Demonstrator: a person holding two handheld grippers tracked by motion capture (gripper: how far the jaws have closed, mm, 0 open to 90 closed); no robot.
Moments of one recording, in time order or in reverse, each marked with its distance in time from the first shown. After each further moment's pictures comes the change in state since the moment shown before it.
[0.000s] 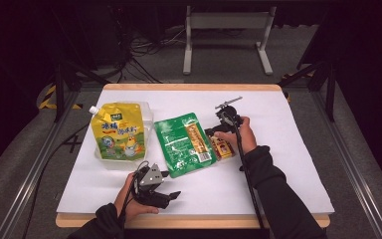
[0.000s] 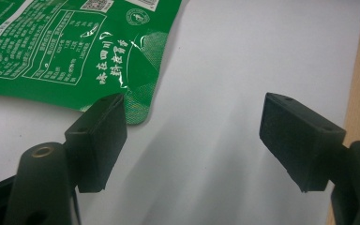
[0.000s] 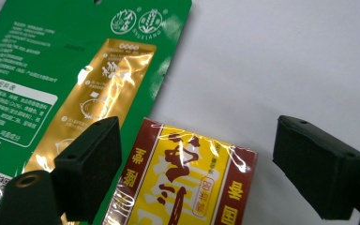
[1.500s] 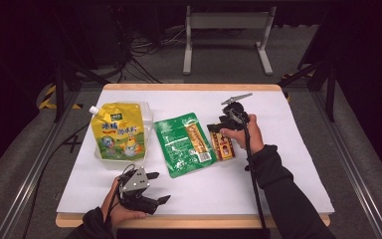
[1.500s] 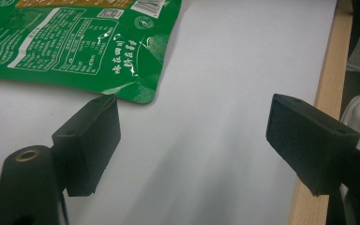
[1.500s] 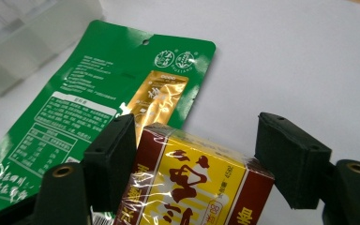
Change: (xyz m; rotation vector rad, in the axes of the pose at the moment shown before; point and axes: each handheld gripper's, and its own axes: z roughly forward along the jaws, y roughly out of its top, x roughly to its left) left arm 0.001 -0.015 -0.031 -0.059 0.008 0.015; right arm 0.005 0.003 -0.045 -0.116 0.076 -0.039
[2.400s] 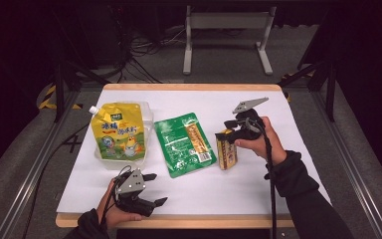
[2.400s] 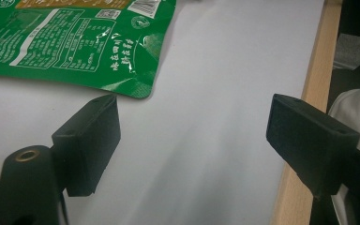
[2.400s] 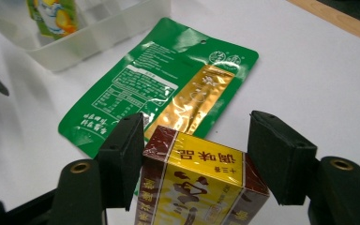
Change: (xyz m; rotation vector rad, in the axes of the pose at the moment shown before) left arm -0.002 -0.002 -0.009 -0.006 -0.021 0.005; right arm 0.031 -0.015 -0.068 -0.037 0.090 -0.196
